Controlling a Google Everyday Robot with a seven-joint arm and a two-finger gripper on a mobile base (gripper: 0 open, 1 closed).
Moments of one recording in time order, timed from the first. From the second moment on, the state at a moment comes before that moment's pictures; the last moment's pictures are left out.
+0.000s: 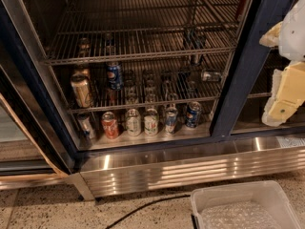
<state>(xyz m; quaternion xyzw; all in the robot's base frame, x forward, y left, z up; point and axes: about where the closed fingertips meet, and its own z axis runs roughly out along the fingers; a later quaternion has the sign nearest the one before) 0.438 -0.217 0.976 -0.60 0.78 -0.03 0.16</state>
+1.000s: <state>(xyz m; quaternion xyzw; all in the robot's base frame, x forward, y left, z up) 0.448 -0.183 0.934 -0.57 0.80 0.04 0.19</state>
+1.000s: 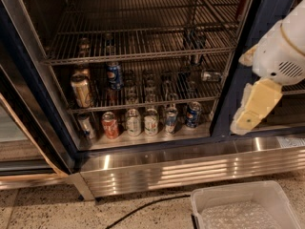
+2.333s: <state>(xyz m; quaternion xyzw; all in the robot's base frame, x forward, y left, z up) 0.448 -0.110 0.854 -0.55 0.79 0.12 0.25</state>
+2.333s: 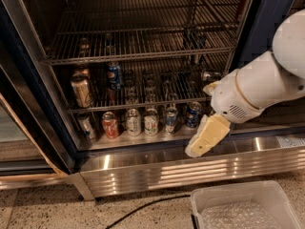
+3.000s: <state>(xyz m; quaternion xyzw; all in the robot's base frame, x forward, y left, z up) 0.468 -0.031 0.821 -0.49 0.77 0.20 0.34</state>
